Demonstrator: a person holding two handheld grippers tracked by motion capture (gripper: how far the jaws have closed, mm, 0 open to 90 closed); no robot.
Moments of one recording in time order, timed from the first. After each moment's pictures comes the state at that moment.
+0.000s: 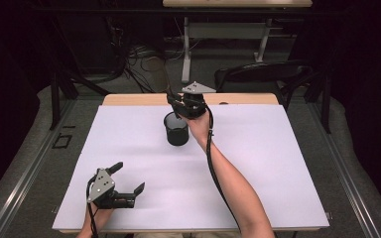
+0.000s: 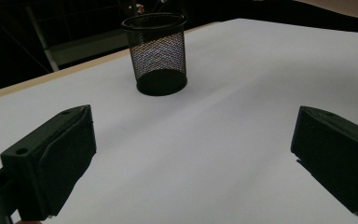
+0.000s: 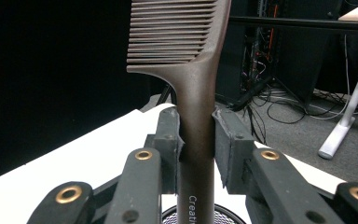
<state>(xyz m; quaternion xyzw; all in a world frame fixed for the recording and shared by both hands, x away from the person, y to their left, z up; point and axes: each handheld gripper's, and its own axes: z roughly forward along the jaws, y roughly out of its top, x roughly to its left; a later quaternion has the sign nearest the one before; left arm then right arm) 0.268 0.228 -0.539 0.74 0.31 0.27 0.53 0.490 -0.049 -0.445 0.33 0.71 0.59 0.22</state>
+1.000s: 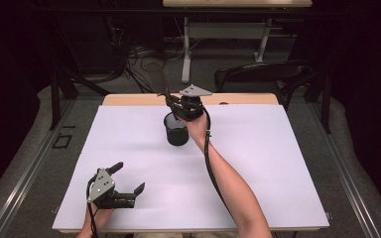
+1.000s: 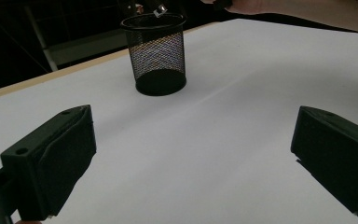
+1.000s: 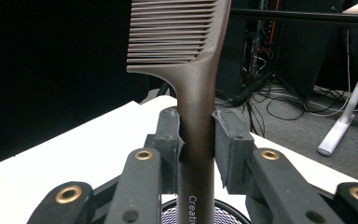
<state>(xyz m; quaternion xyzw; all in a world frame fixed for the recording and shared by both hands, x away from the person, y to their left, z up) 0.269 0.227 -0.539 0.74 0.31 0.26 0.53 0.497 -0.042 -0.461 0.33 0.72 0.58 0.22</state>
